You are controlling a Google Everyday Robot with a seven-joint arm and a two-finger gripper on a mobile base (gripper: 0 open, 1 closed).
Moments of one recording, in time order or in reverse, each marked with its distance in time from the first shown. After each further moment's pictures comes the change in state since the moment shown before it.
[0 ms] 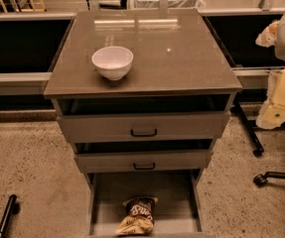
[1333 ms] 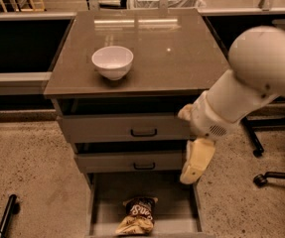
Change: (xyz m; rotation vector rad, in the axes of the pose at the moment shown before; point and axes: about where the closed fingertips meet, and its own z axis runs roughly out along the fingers) arm -0.073 0.084 0.181 -0.310 -0.228 -0.084
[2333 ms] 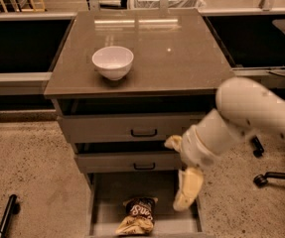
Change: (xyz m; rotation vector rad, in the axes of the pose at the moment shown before) arm 0.020 0.027 0.086 -0.153 -0.125 -0.041
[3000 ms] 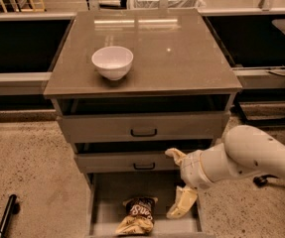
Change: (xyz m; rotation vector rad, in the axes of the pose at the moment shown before) arm 0.032 -0.018 0.063 0.181 -0.170 -0.067
